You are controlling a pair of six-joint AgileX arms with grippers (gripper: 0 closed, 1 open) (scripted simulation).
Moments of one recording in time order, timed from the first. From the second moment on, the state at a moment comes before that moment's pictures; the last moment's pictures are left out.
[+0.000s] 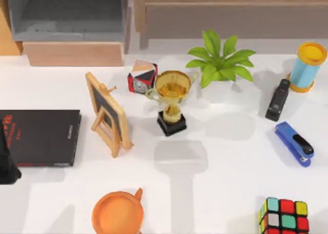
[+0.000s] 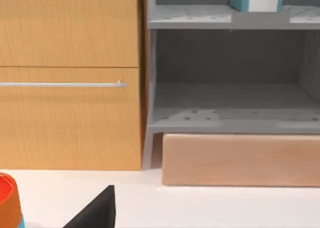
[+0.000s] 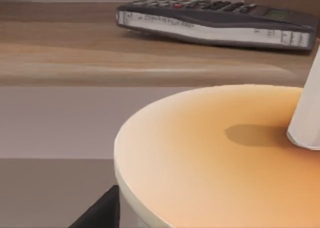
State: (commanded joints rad) left arm 0.00 0.00 0.00 0.00 0.00 0.00; right arm -0.54 2.21 0.90 1.32 -0.50 0.02
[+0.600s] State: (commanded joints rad) left arm 0.00 0.00 0.00 0.00 0.00 0.00; right arm -0.58 2.15 0.79 1.39 -0.54 0.02
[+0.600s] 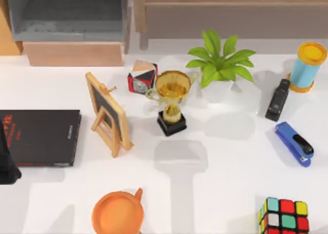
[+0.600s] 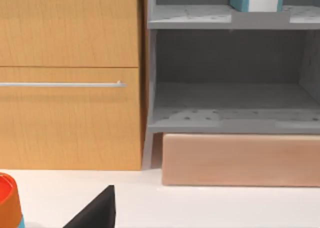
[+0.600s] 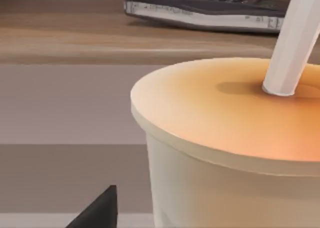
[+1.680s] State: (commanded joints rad) left arm 0.00 0.00 0.00 0.00 0.00 0.00; right arm -0.59 1.92 0.74 1.21 -0.56 0.02
